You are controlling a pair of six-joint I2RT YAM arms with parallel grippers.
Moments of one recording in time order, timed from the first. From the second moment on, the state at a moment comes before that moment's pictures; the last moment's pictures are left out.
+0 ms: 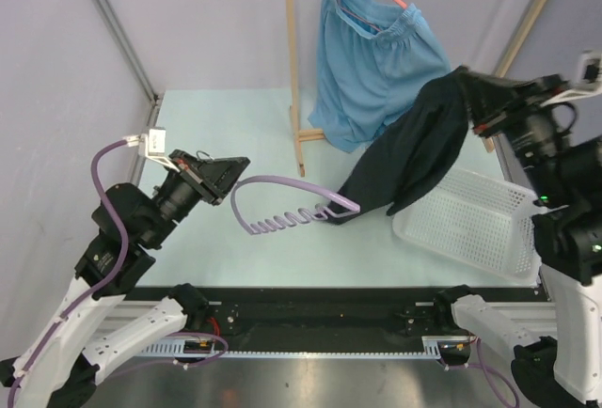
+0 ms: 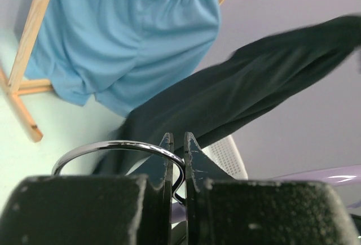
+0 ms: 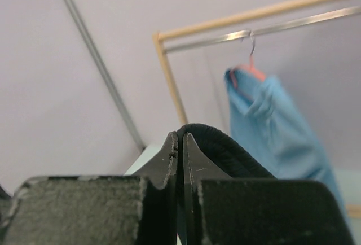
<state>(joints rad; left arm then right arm) -0.70 0.64 1.09 -0.33 -0.06 -0.68 0.30 0.91 1.67 -0.42 -0.11 0.37</state>
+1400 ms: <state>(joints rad) -0.70 0.68 1.08 -0.38 -0.05 -0.59 0.06 1.14 1.90 -0.53 0.65 -0.03</state>
